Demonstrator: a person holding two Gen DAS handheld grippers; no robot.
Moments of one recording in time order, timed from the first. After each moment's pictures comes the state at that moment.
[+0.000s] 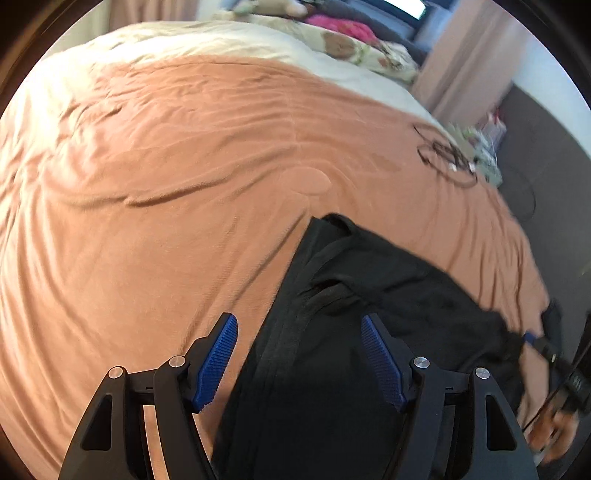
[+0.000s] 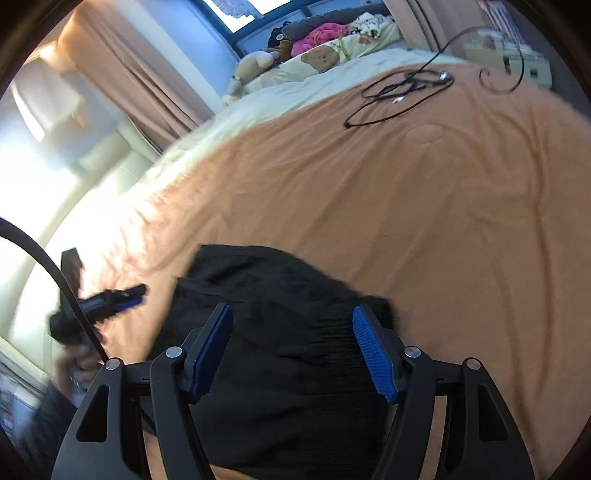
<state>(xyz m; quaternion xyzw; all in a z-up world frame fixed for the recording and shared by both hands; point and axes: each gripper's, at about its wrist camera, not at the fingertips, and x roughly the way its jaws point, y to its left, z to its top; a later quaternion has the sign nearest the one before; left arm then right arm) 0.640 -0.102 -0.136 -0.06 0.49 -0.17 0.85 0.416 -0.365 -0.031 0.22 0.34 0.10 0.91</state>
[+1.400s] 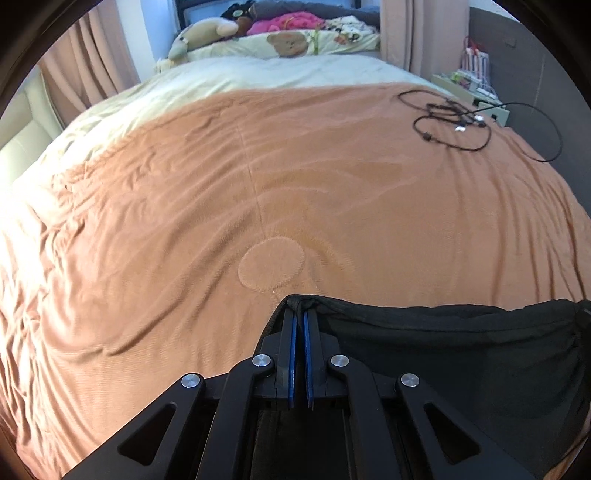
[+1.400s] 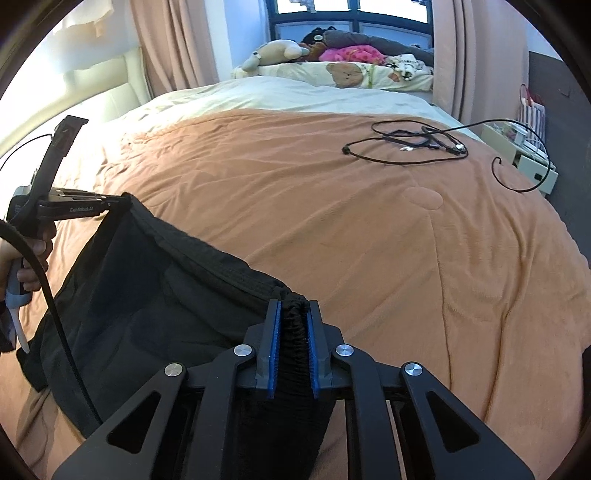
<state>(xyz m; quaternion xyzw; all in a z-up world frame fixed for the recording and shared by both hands) 0.718 -0.184 -0.142 0.12 0.46 -0.15 0.87 0.450 -0.326 -0.023 0.03 0.34 0.05 0.94</state>
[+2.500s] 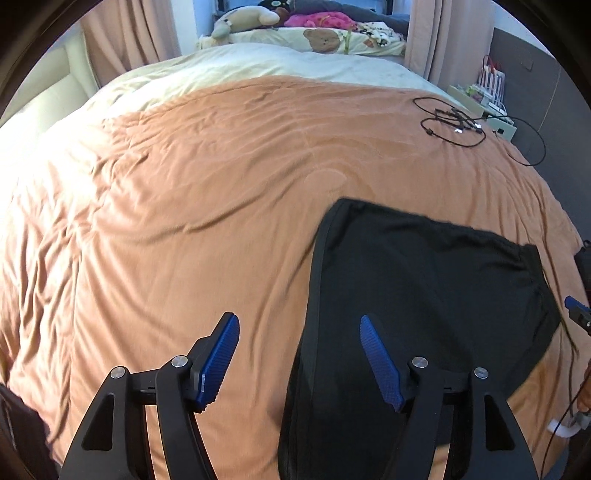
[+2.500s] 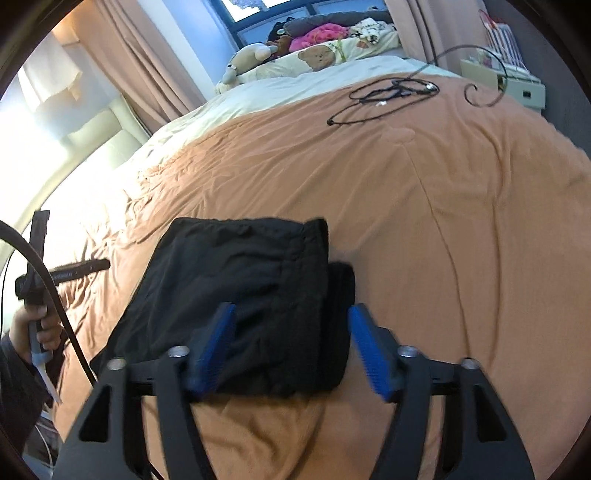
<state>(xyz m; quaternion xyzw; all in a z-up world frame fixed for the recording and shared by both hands) 0.598 -0.089 -0.098 0.07 0.49 -0.12 0.86 0.377 -0.379 -0.023 0.19 0.36 0.08 0.91</state>
